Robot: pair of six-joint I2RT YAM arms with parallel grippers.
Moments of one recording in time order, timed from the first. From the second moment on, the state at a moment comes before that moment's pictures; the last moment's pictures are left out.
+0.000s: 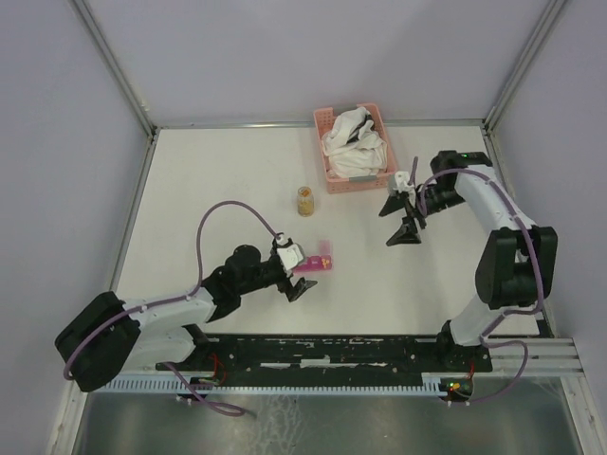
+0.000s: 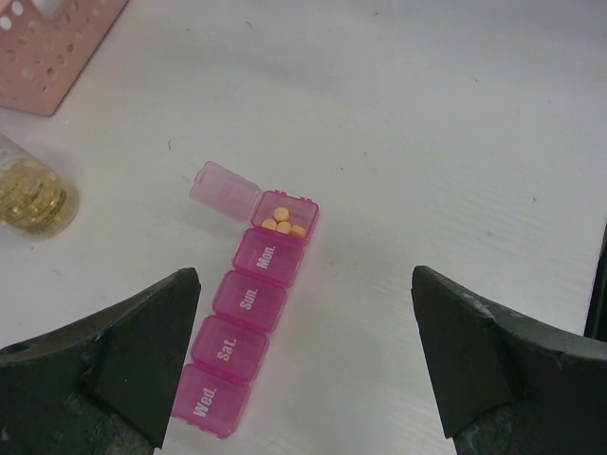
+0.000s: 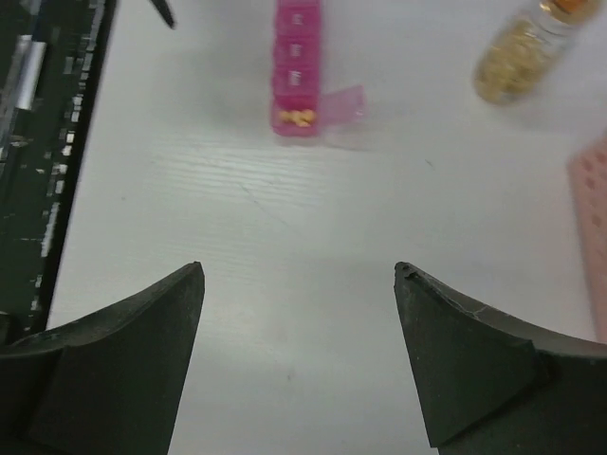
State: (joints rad) left arm -0.81 1.13 0.29 0.56 0.25 0.18; right arm 0.00 1.63 1.36 -1.28 -1.05 -1.59
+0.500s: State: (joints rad) left arm -0.74 1.33 0.39 0.44 0.39 0.47; right arm 0.29 1.74 1.35 -1.17 -0.94 -1.38
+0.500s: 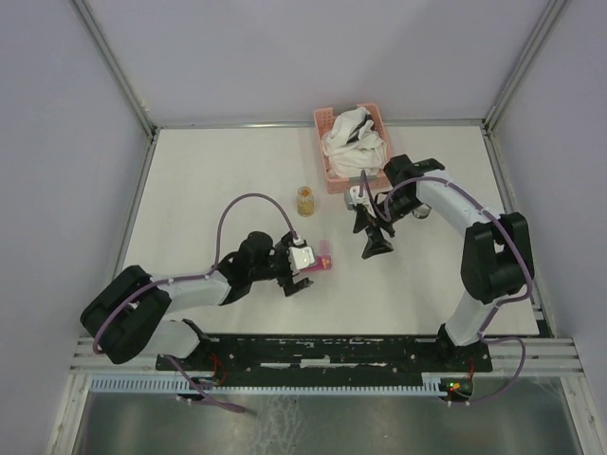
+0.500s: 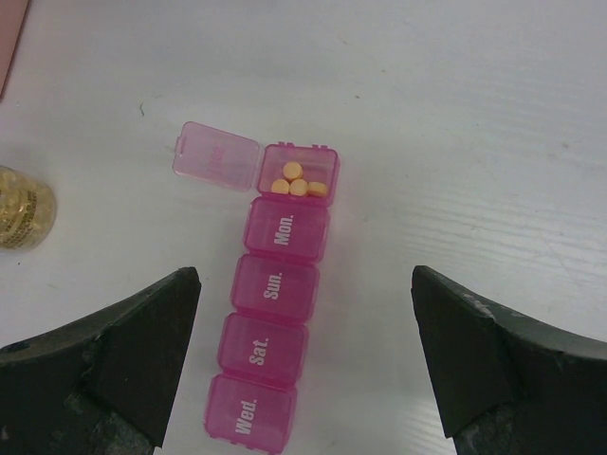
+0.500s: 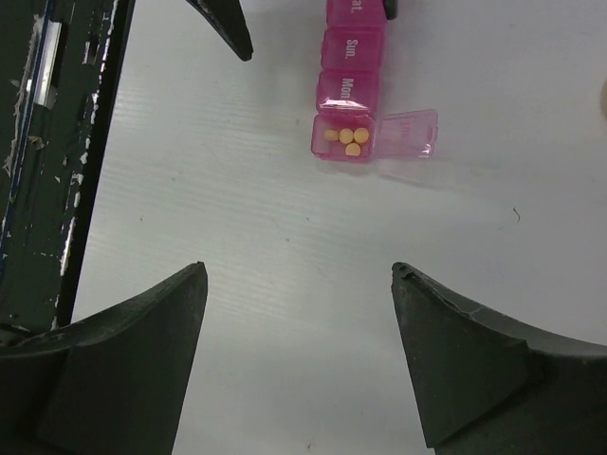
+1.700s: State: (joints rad) left arm -0.68 1.39 0.40 0.51 0.45 0.45; right arm 0.46 2.03 1.58 -1.03 -0.80 -0.87
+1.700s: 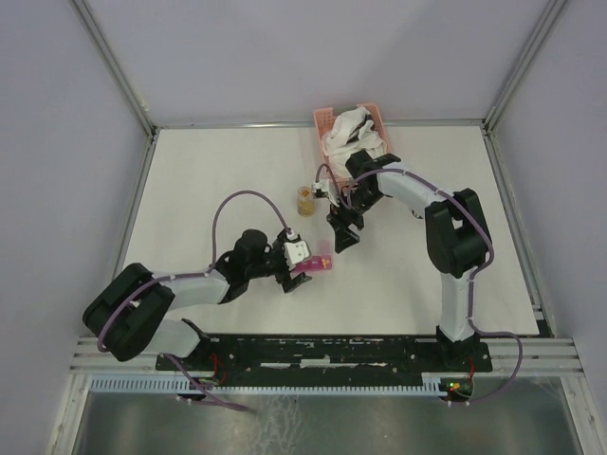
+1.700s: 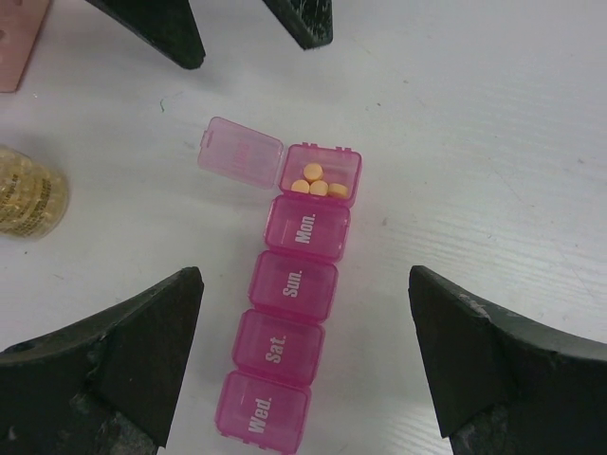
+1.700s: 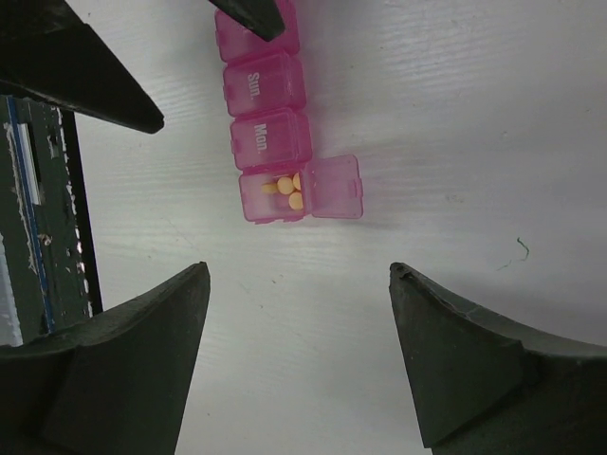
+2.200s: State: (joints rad) left arm -0.68 1.20 0.29 0.58 0.45 0.33; right arm 0.48 2.15 1.63 -1.01 -0.80 -0.71
